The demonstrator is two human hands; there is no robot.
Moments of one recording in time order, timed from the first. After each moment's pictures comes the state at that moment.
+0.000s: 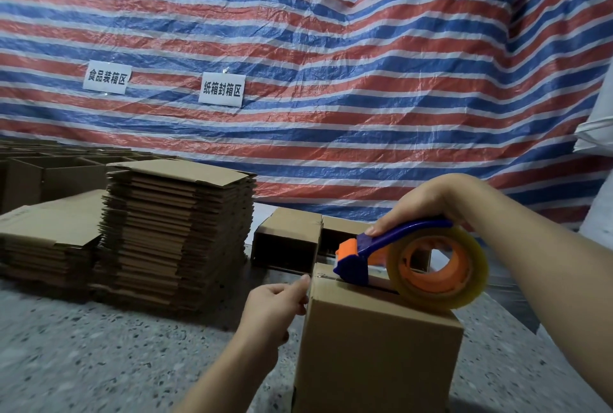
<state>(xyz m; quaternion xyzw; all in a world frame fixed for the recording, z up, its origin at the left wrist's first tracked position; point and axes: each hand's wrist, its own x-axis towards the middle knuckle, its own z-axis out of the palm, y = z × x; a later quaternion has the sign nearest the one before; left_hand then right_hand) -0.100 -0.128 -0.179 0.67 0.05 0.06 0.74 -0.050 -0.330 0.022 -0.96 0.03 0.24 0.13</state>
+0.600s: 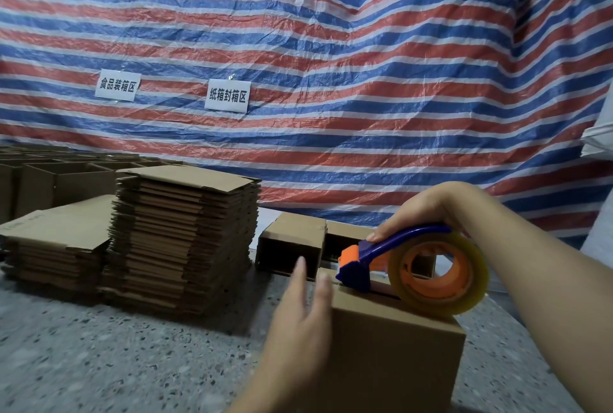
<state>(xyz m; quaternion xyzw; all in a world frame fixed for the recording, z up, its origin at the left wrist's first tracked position) -0.133 -0.154 -0.181 0.73 -0.05 0.21 0.65 -0.048 -0.331 0.022 -0.96 0.02 0.24 0.15</state>
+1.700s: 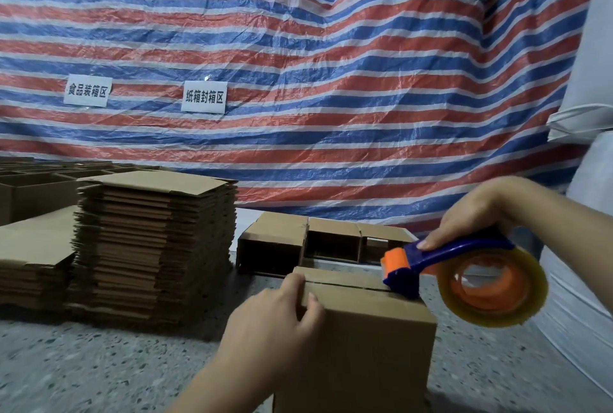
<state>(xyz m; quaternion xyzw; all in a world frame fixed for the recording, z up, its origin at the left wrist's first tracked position) -0.142 -0.146 -0.155 0.94 -0.10 0.22 0.24 -0.064 -0.427 0.021 -0.96 0.07 0.27 0.08</state>
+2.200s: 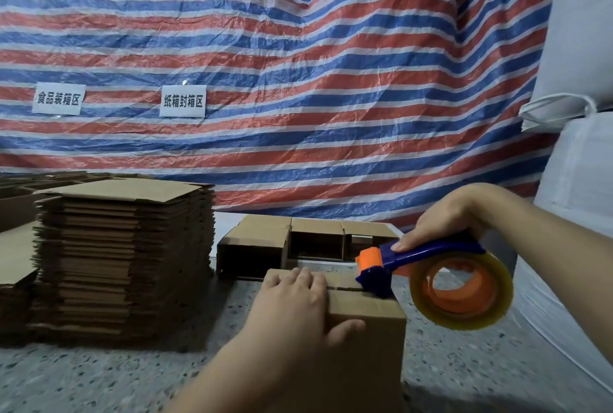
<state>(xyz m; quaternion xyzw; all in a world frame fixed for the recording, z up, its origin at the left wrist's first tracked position) -0.133 -0.198 -0.128 0.97 -0.20 0.14 -0.04 -0.062 -0.441 0.002 -0.95 0.07 0.26 0.12</state>
